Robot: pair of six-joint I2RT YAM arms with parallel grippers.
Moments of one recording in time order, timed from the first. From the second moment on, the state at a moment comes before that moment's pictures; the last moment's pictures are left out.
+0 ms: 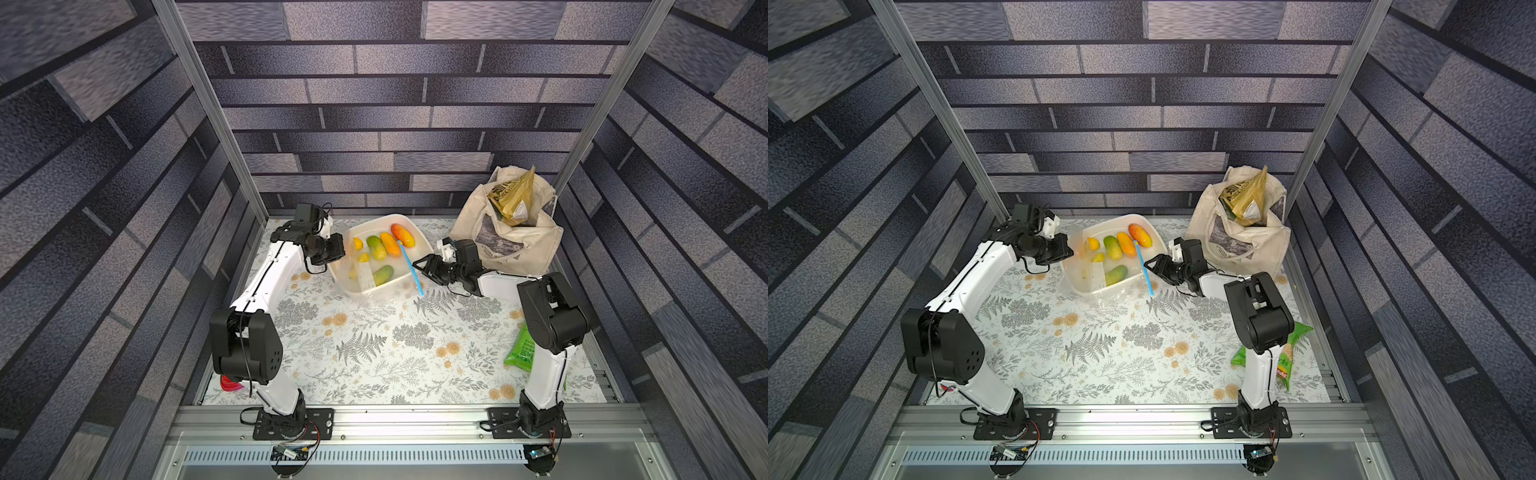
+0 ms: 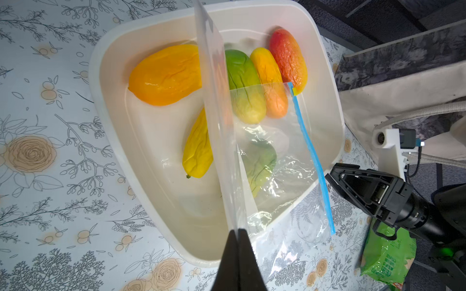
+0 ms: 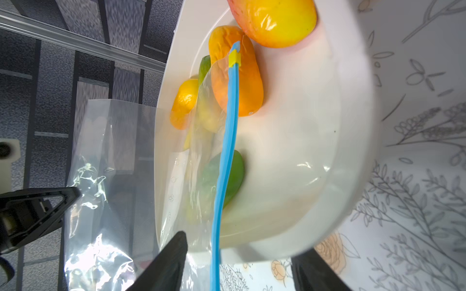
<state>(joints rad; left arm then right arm) -0.11 1.65 1.48 -0.80 0.39 -0.32 0.39 1.90 1.05 0.26 -0.61 0.84</state>
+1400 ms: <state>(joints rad) -0.01 1.13 1.25 -0.53 0.39 -0.64 0.70 1.00 0.69 0.03 -0.22 -0.51</state>
